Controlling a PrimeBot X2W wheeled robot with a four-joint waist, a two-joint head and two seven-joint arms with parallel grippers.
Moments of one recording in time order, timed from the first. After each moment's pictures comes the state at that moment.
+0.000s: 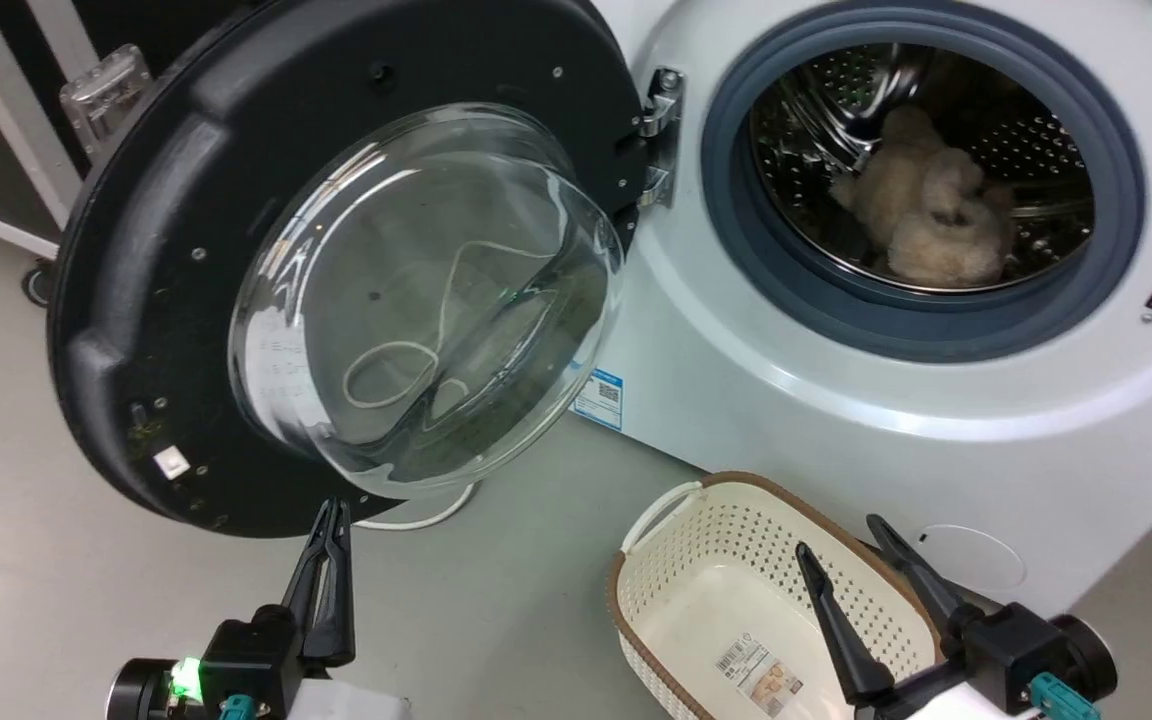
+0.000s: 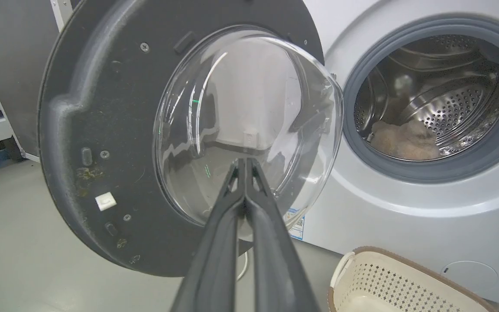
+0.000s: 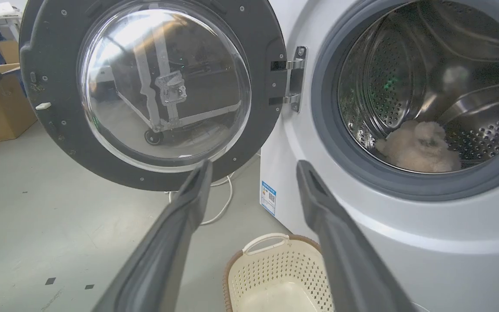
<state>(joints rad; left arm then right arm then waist) 0.06 0.08 -0.09 -0.04 -0.04 0.07 -0.21 0.03 -0.09 0.17 0.07 0.08 0.13 -0.21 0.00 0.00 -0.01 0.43</state>
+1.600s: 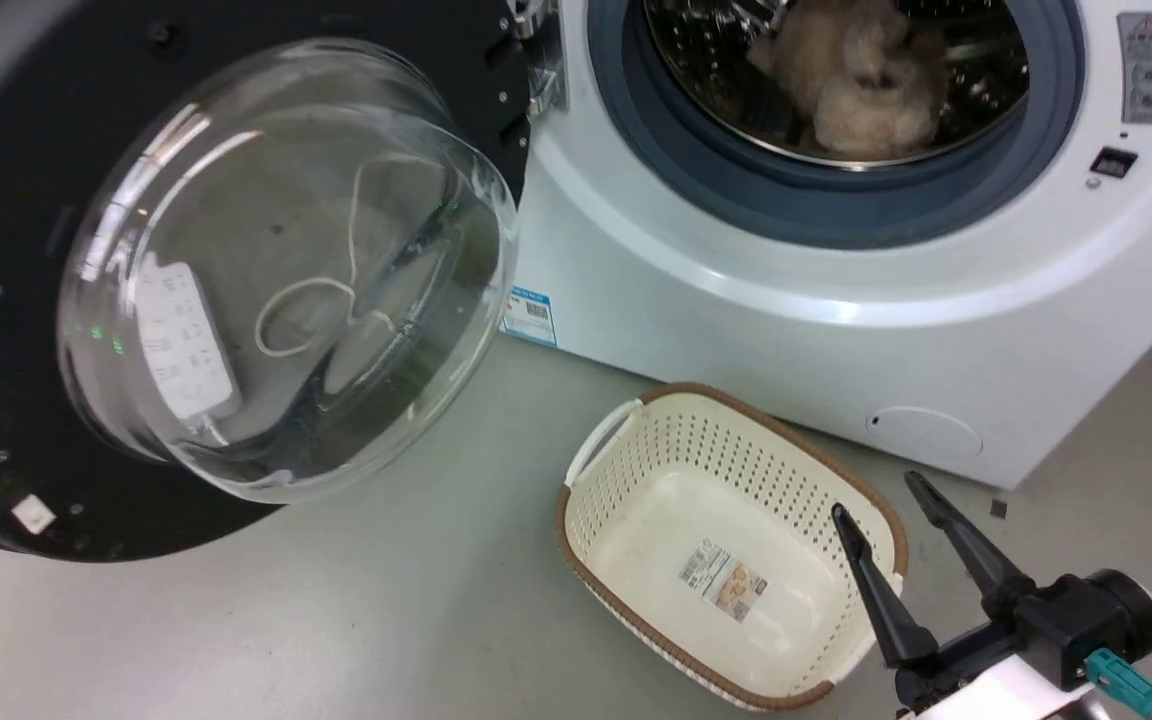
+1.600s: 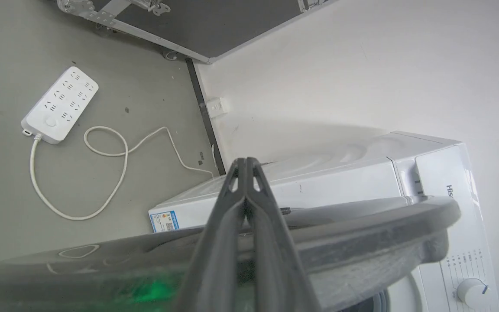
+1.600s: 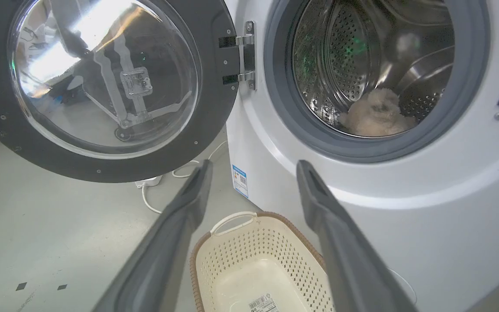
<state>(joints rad) -0.60 0.36 0.69 0.38 -1.09 0.09 0.63 -0.02 -0.21 0.20 0.04 0.15 0.13 -0.26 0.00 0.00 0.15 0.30</state>
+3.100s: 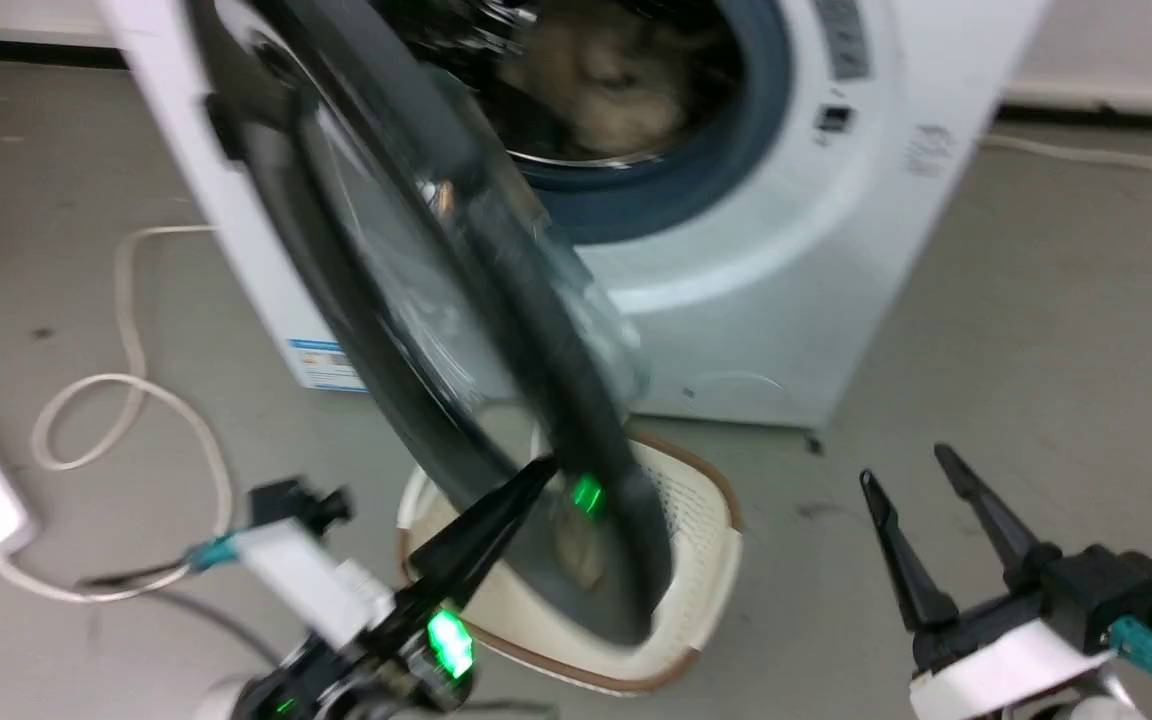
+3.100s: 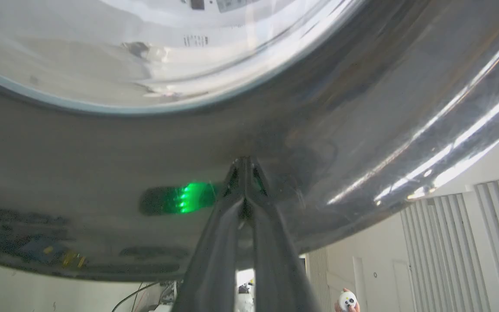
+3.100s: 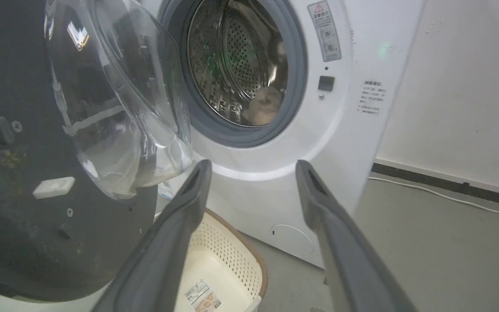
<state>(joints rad) -0.08 0.06 -0.11 -0.11 -1.73 0.04 0.59 -0.06 -0.17 0.12 0.09 0.14 0.13 -0.26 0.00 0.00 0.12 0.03</state>
